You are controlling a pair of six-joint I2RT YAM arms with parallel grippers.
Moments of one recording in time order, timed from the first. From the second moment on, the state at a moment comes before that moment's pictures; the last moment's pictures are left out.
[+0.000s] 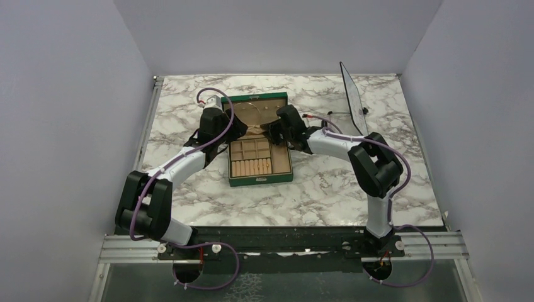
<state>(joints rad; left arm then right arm) -0.32 1.45 0.83 0.15 0.03 -0.69 0.68 1.96 1.28 0.05 0.13 1.68</state>
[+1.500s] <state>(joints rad) -0.32 1.51 0.83 0.18 0.03 -0.74 0.67 2.01 1.26 0.12 -0.06 1.58</state>
